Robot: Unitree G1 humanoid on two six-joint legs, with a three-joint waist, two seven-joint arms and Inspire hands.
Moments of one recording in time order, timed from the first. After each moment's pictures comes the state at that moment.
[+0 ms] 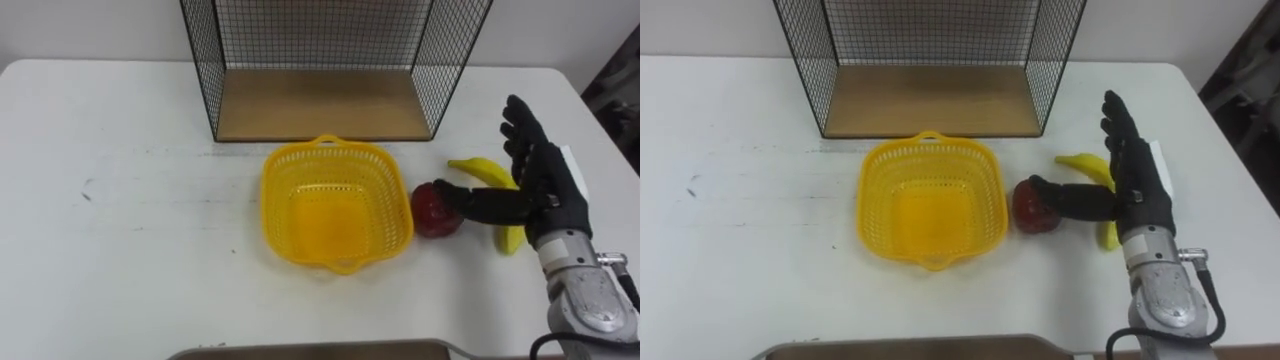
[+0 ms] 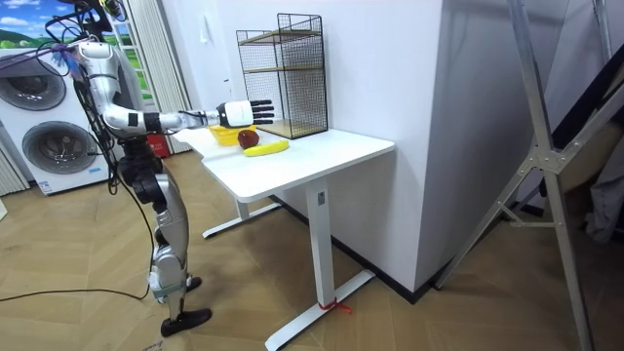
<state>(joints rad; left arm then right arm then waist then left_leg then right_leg) 0.30 0.22 0.09 1.03 0.26 0.00 0.08 0.09 -0.35 -0.04 0.08 0.15 -0.13 0.00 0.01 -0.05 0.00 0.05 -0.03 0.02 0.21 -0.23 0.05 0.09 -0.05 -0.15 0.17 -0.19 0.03</state>
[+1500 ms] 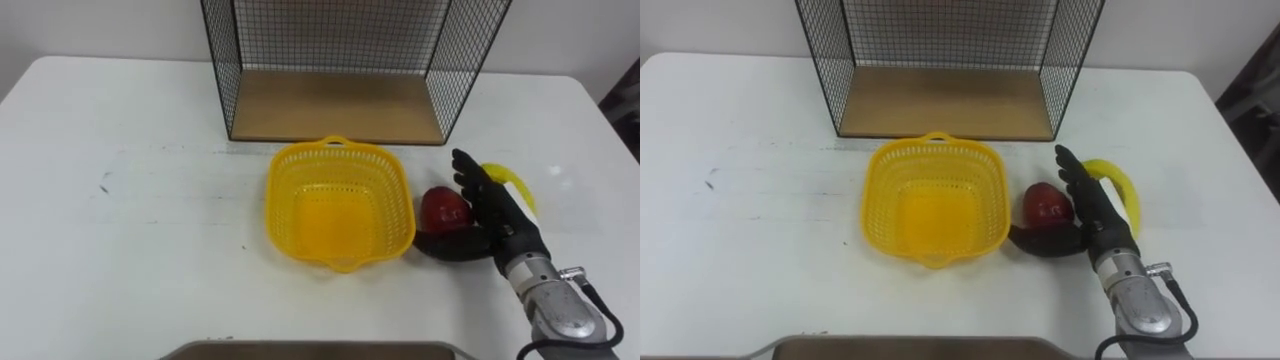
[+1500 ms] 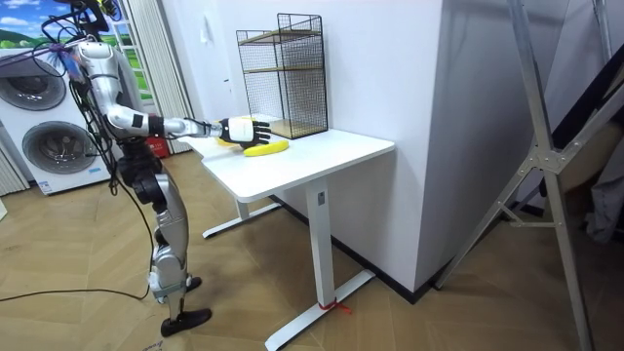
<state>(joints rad) 0.29 0.22 0.04 1.03 0.28 0.02 0.07 0.07 -0.35 0.01 0.23 0.05 -0.08 0.09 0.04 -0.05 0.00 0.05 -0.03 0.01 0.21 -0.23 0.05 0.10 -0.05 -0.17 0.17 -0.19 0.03</state>
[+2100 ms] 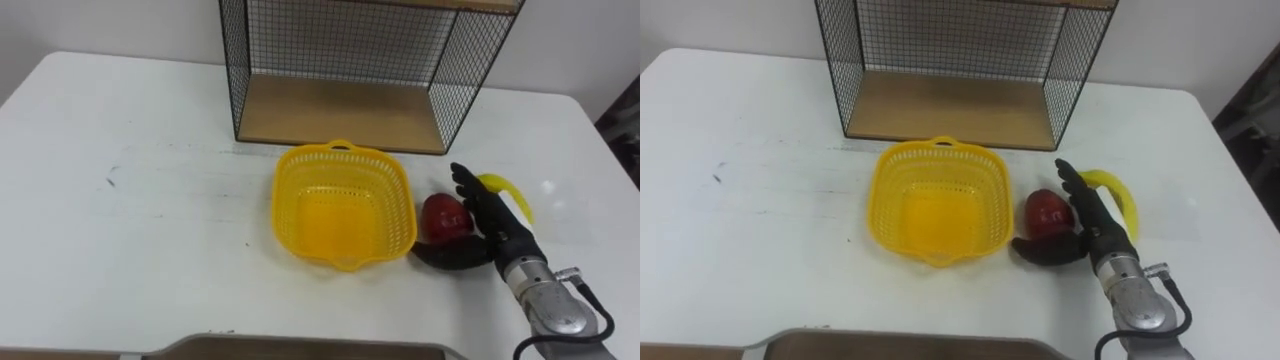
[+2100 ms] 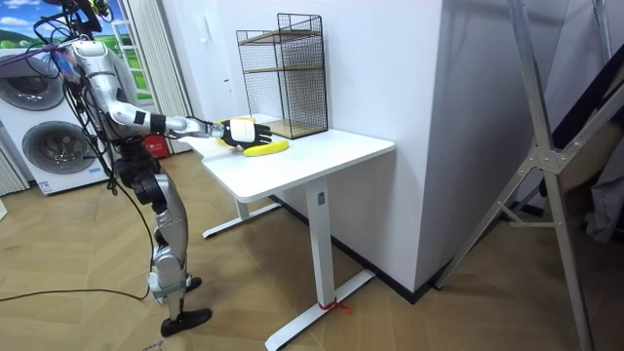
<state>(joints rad) 0.29 0.22 0.04 1.04 0.28 0.05 0.07 0.00 -0.35 0.01 0.38 -0.09 -0.09 0.09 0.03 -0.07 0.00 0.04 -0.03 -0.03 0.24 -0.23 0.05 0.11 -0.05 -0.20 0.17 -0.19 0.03</state>
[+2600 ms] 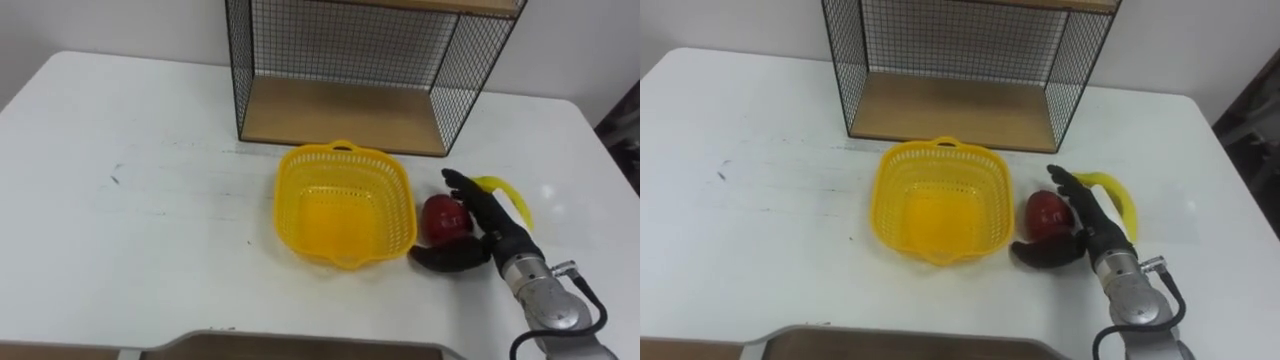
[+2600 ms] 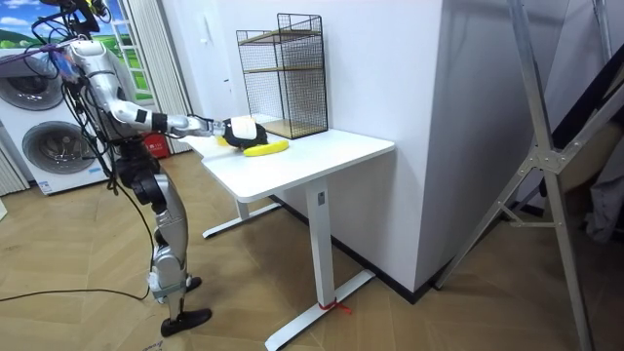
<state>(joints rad) 0.30 0.22 0.04 1.03 0.28 0.08 0.07 -0.05 -0.35 0.00 0.45 -0.23 -0.09 0.04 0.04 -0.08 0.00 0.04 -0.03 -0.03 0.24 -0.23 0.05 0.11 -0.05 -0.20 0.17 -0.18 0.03</state>
